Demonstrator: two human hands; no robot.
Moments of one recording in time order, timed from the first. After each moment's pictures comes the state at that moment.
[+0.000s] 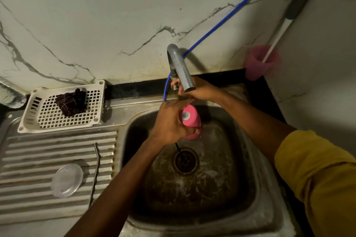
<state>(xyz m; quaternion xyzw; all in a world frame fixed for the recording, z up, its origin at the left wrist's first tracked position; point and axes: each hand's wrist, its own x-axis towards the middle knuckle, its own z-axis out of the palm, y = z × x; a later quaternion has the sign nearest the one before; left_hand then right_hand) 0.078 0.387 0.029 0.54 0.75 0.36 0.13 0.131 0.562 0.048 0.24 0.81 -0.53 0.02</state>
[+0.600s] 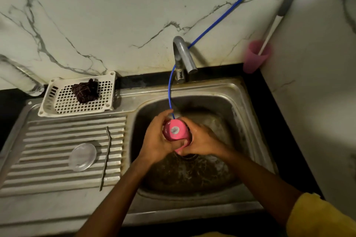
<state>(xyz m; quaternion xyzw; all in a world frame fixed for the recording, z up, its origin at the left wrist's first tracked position) 0.118 0.275 0.009 0.41 0.76 0.46 0.20 0.247 0.423 -0.016 0.20 0.86 -0.47 -0.03</state>
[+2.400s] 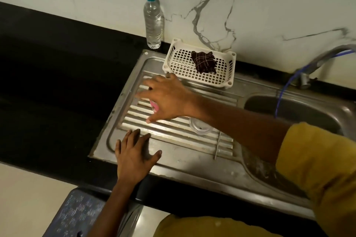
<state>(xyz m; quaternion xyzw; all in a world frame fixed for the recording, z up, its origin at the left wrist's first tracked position) -0.033 -0.147 -0.071 0.22 0.94 0.24 0.06 -0.101 0.066 0.088 -0.20 0.98 0.01 0.07</state>
